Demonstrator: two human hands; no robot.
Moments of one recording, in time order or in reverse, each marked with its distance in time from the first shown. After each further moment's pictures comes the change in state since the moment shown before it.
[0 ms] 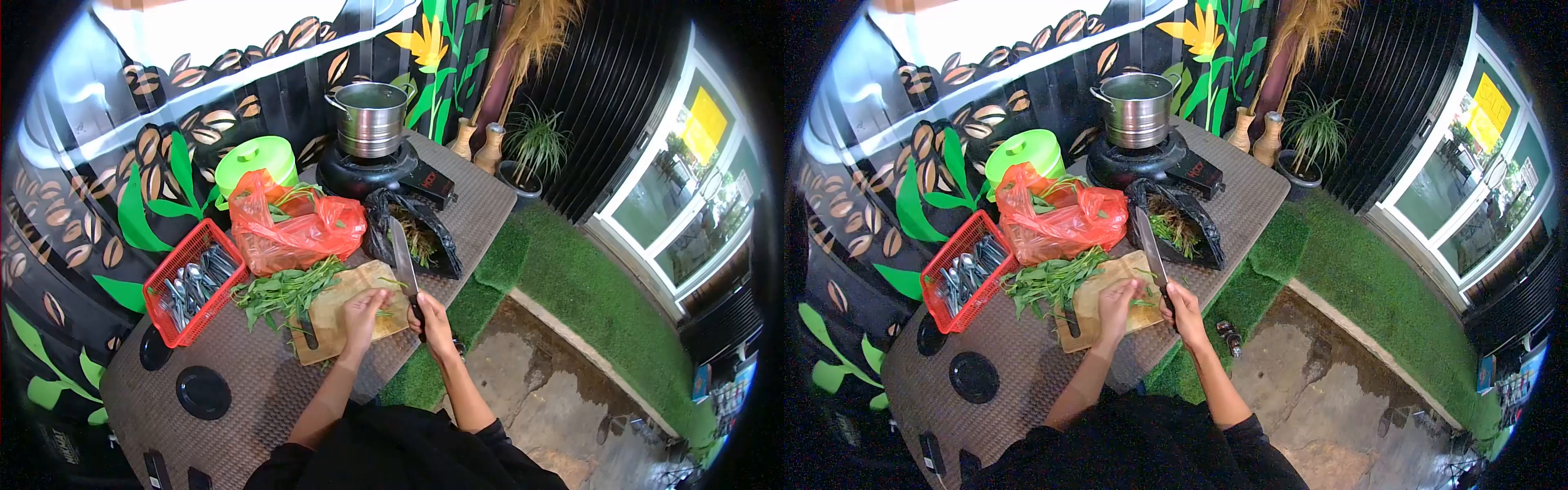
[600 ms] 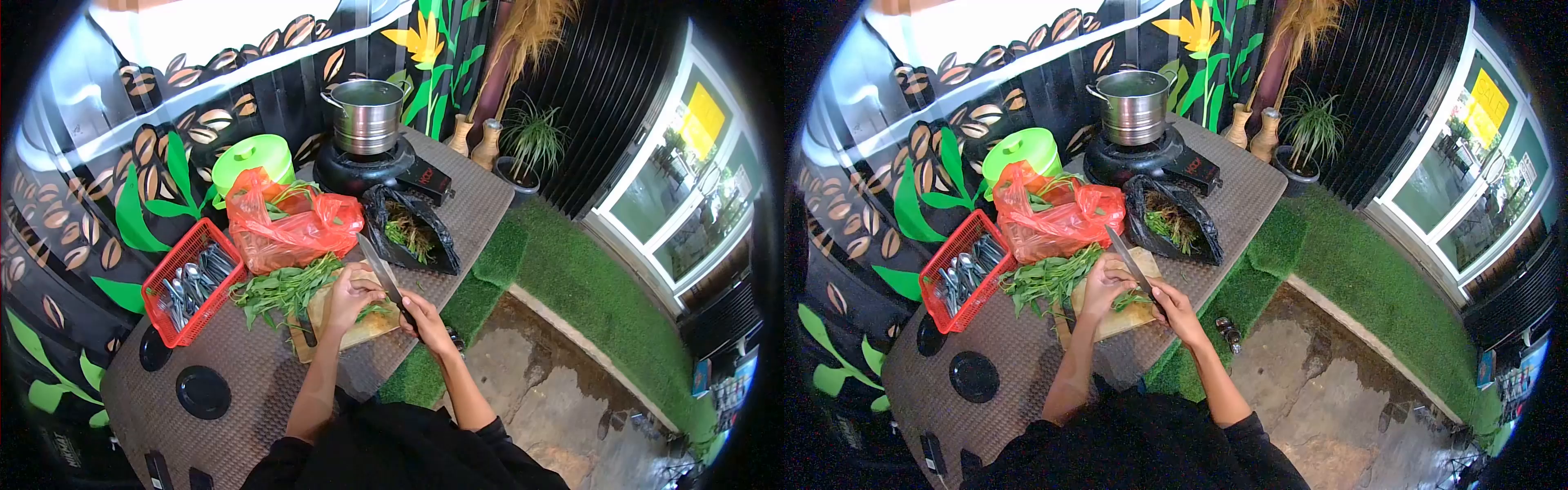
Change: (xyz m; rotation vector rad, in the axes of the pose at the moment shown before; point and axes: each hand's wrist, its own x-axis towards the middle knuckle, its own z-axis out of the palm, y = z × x) left_hand 0.020 0.042 -0.013 -0.109 -0.235 0.069; right_hand -0.005 -0.004 0.006 -0.088 -0.056 0.069
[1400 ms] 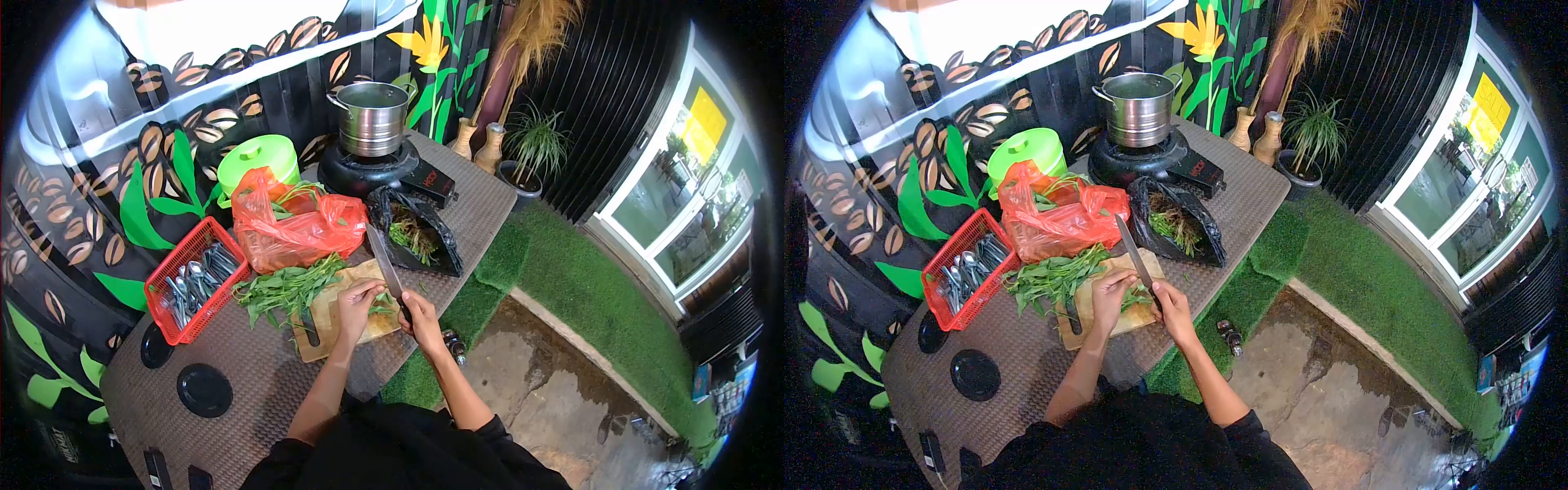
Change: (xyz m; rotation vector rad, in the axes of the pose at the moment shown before) left_hand -0.011 -0.028 0.005 0.157 0.189 0.191; right_hand 0.006 0.007 0.017 -0.056 0.125 -0.027
